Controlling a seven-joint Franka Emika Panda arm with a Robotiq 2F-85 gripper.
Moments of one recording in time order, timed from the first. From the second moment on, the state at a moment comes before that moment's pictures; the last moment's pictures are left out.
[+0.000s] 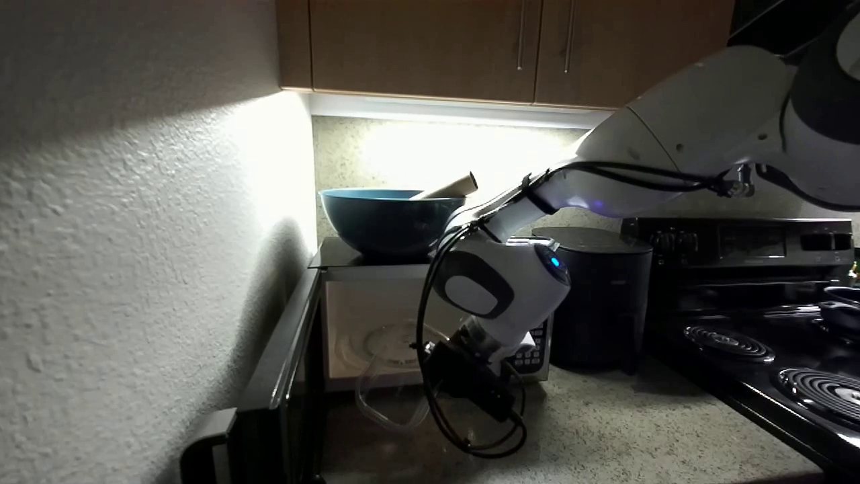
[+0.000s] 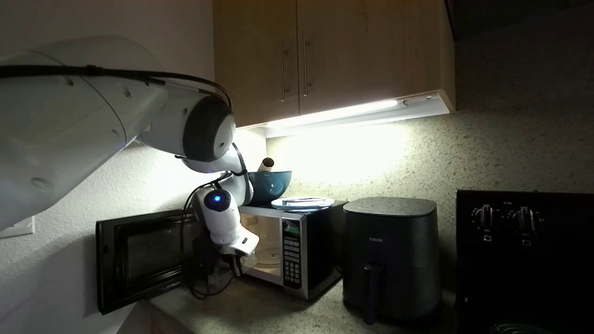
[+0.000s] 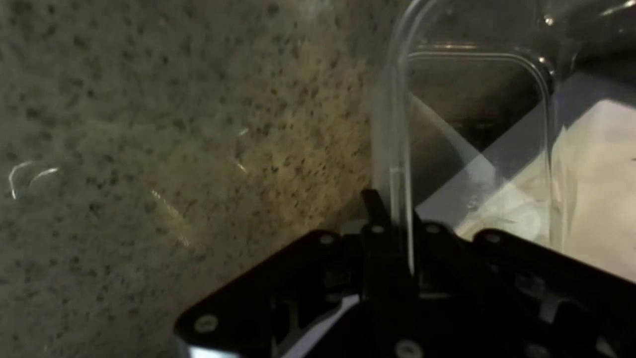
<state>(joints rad) 0.02 0.83 0.49 -1.51 2.24 3.46 -1.37</state>
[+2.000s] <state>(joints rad) 0.44 0.91 -0.04 -1.22 2.08 3.33 -1.16</state>
